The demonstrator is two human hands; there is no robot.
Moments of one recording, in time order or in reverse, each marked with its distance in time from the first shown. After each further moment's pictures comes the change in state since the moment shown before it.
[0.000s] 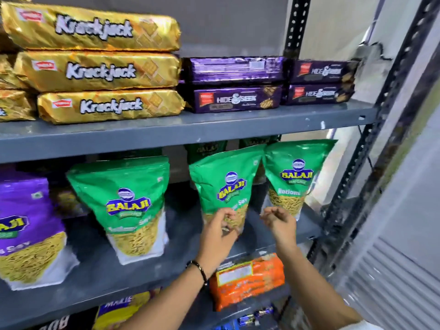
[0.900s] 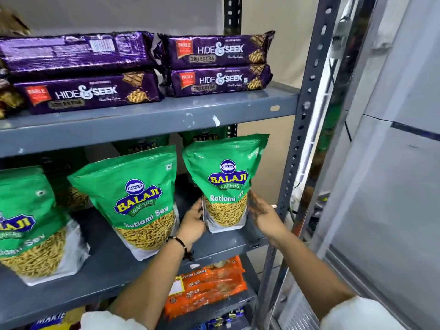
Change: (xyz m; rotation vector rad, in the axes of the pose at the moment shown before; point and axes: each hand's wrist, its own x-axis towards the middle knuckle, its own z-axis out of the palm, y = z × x) left_hand 0.095 0.019 0.160 -0.297 -0.068 -0.435; right_hand 0.124 -0.011 -0.137 -0.070 -0.531 0.009
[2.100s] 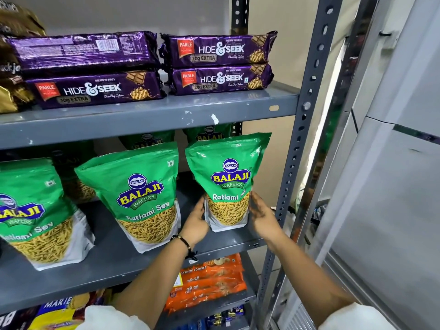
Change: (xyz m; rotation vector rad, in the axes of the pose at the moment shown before) left_hand -0.011 -0.005 0.007 0.179 0.040 0.048; right_hand -0.001 0.010 -0.001 0.009 -0.005 0.065
